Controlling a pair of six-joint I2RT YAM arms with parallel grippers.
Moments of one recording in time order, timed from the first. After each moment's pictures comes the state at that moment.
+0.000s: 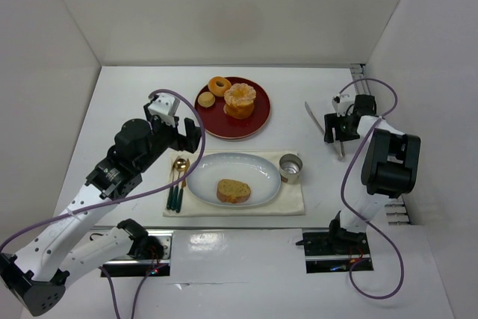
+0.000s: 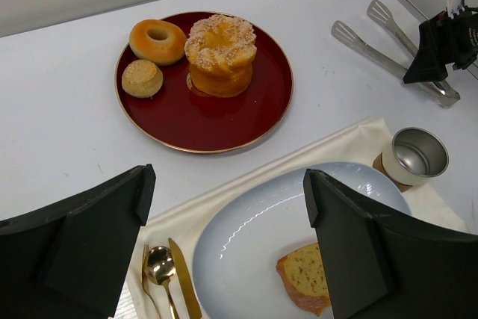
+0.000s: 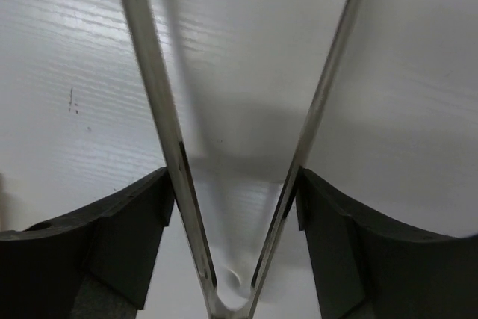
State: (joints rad) left arm -0.58 0.83 0.90 -0.26 -0.10 -0.14; right arm -0.26 1.73 1.01 -0.29 -0.28 -0.33
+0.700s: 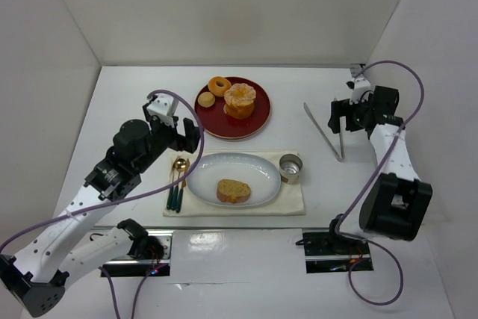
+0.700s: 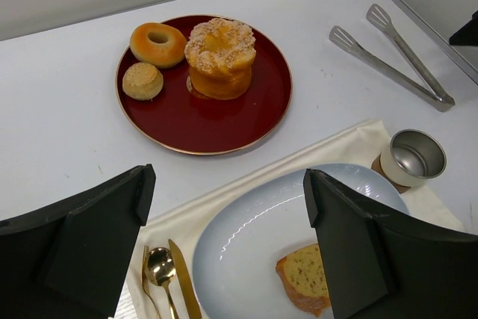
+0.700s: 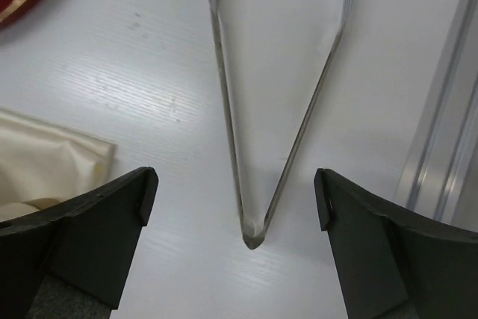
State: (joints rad) left arm -0.58 0.82 0.90 -0.26 -0.10 -0.14; right arm -0.30 1.41 1.04 -0.44 -0.41 -0.37
